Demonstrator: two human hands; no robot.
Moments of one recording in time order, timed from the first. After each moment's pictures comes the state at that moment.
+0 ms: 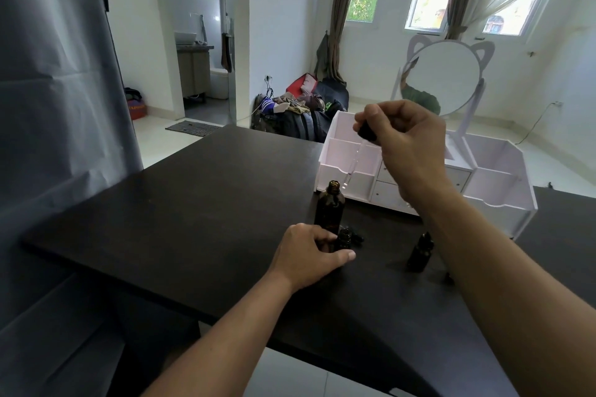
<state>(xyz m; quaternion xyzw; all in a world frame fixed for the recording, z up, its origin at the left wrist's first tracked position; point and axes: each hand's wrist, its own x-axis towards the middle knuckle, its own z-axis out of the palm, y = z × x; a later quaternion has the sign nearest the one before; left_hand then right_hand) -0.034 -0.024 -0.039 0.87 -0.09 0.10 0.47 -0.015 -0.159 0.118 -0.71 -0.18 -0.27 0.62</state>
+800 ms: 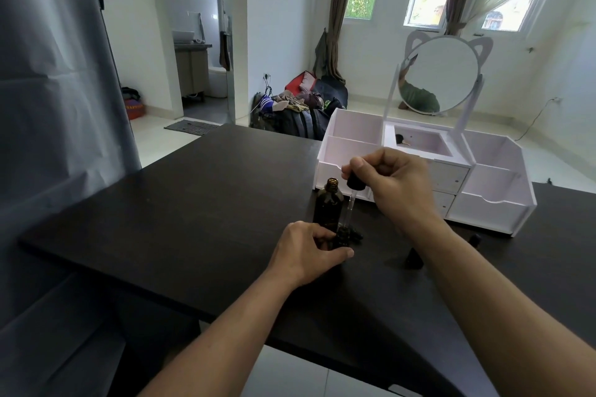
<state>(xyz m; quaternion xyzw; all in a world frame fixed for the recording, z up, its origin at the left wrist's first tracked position) -0.035 -0.026 -0.035 0.89 -0.06 0.08 0.45 -0.026 -0.168 0.072 -0.75 -0.17 -0.17 0.61</state>
